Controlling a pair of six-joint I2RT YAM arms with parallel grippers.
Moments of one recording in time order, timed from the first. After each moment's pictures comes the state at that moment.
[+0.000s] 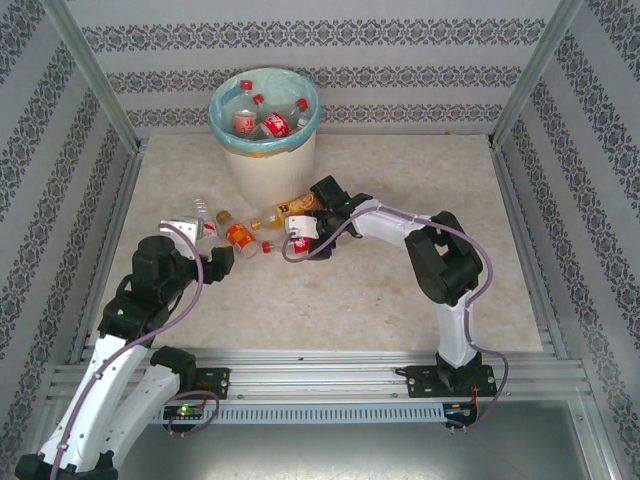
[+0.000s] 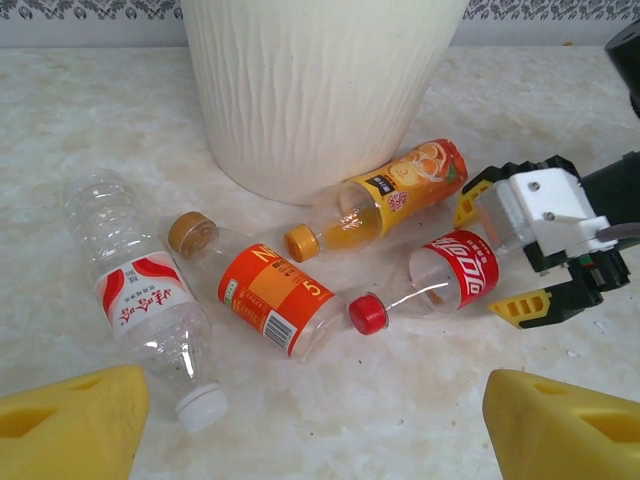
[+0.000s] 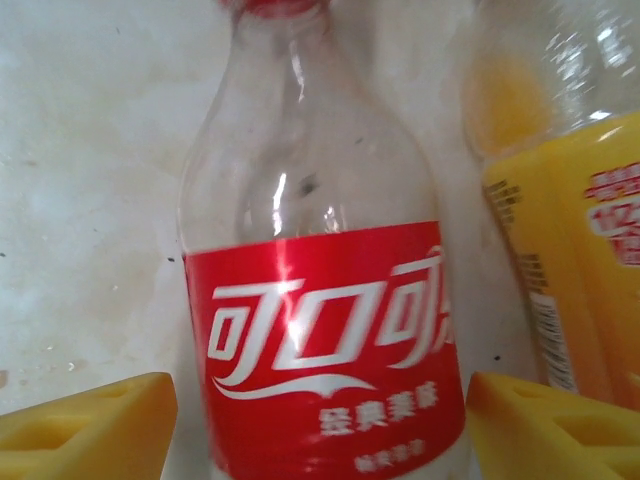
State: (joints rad) left arm -0.24 0.60 0.71 -0.60 0.03 -0.13; right arm 0.62 2.04 1.43 -0.48 -0.30 -1.00
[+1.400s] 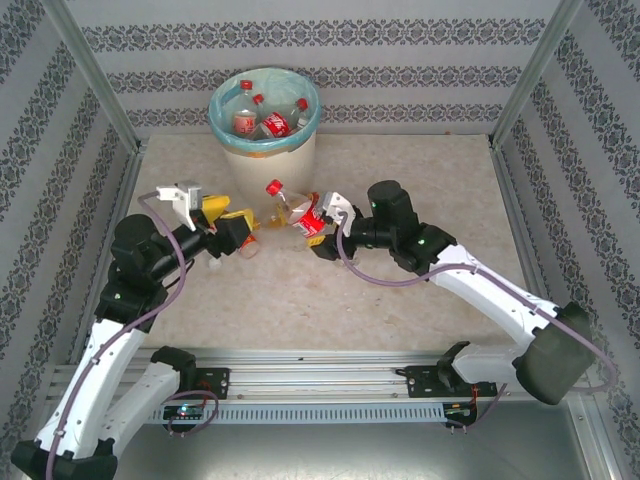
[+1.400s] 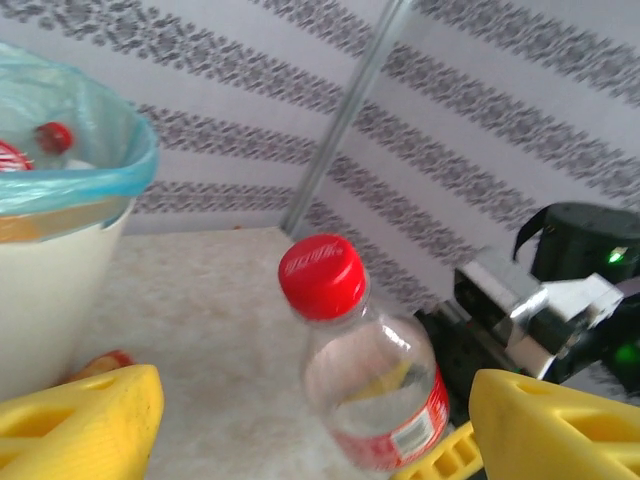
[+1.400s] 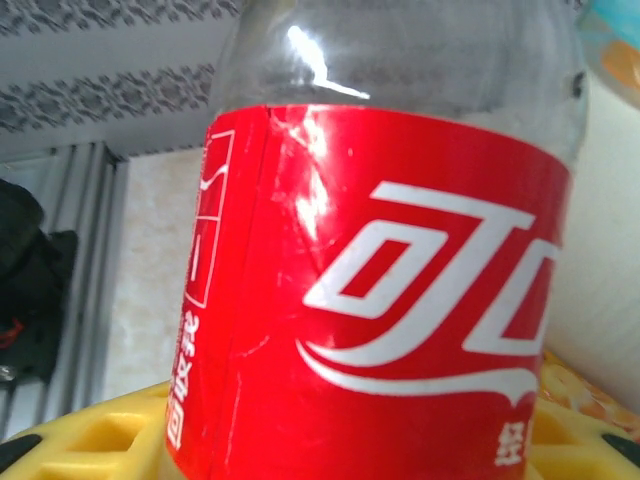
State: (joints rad) left arm -0.24 0.75 0.84 -0.06 0.58 -0.47; right arm 0.69 1.25 1.03 -0.18 -0.58 -0.22
